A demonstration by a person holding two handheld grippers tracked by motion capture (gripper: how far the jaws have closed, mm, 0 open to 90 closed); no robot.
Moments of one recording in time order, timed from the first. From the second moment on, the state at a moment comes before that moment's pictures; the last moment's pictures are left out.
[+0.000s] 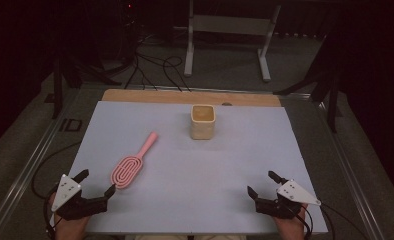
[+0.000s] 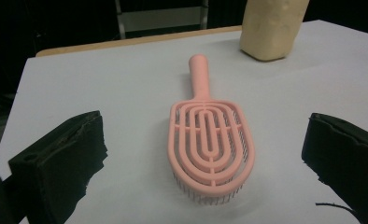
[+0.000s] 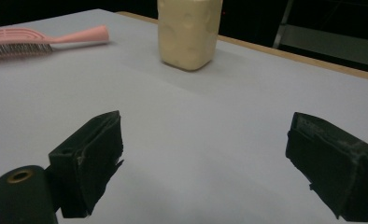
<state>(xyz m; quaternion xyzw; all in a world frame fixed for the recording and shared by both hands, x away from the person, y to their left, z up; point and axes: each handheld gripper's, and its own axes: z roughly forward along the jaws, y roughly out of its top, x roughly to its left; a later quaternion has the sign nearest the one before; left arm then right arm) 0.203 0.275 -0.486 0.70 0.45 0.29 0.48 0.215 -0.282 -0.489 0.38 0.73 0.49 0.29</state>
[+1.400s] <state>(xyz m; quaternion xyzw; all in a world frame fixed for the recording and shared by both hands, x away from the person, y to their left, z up) 0.242 0.230 -0.471 0.73 0.43 0.27 0.46 0.213 -0.275 -0.499 0.39 0.72 0.50 0.29</state>
